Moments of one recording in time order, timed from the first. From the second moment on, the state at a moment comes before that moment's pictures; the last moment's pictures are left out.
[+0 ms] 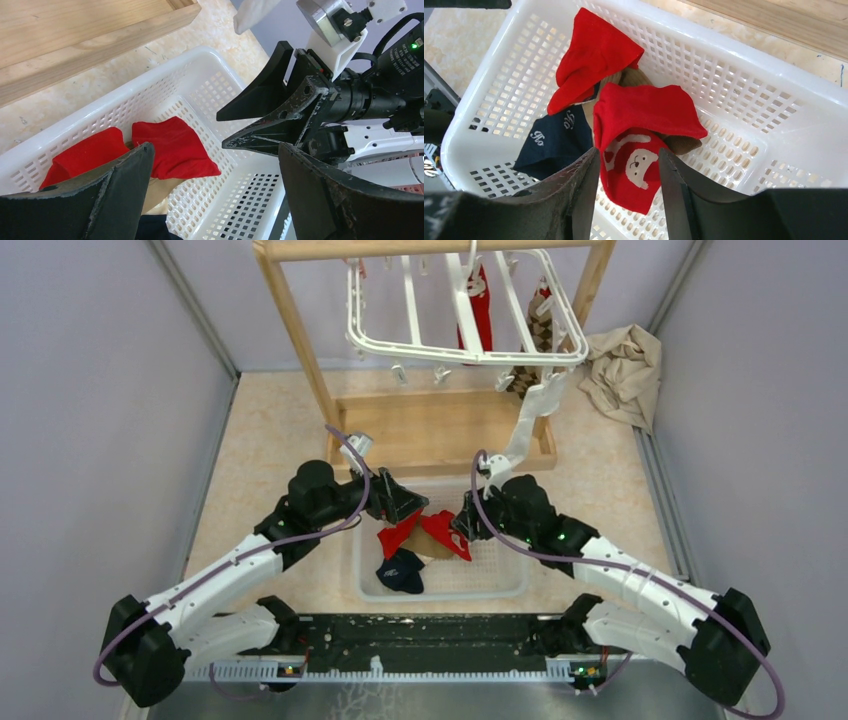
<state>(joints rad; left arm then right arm) -0.69 1.00 0.64 0.18 0.33 -0.59 0.77 0.96 0.60 -0.14 -0.07 0.34</state>
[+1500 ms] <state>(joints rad) -0.69 0.99 0.63 0.17 0.37 -0.58 -0.13 0.75 0.30 0.48 -0.44 0.70</state>
